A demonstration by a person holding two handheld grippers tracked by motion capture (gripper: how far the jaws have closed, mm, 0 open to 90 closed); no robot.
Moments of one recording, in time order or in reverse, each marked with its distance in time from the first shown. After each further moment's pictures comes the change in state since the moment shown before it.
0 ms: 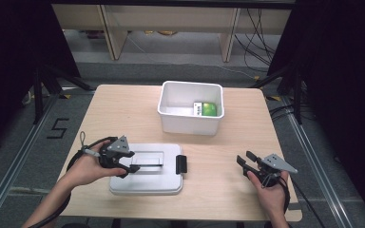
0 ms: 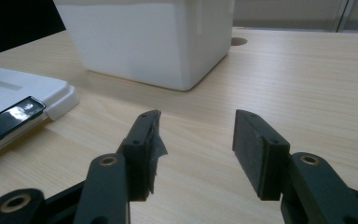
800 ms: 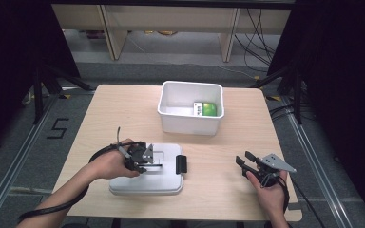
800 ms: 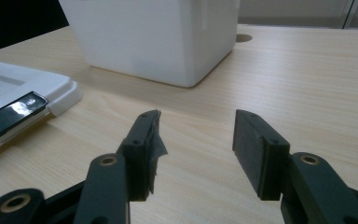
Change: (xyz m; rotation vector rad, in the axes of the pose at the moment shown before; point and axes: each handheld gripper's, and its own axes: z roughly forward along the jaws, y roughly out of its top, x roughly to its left) left arm -0.017 0.044 0.044 0.363 -0.010 0.327; right arm 0.001 -0.002 0.002 0.015 0.008 0.018
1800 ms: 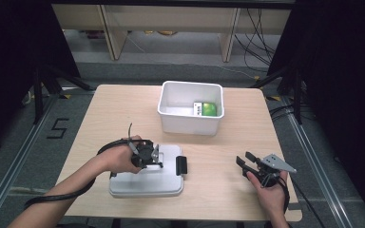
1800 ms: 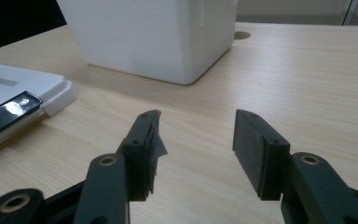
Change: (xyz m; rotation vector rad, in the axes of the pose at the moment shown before) left arm 0.011 0.015 0.007 0.109 -0.036 0.079; right arm -0.004 -0.002 0.000 0.003 -0.004 -0.030
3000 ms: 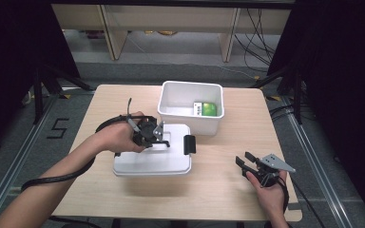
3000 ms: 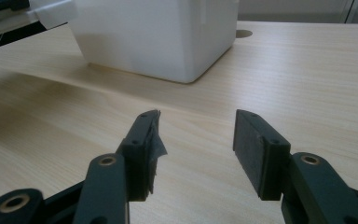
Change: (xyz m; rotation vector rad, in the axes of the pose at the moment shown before) left arm 0.030 0.025 -0.076 -0.085 0.095 0.023; right arm 0.000 -0.001 0.002 0.014 -0.005 0.002
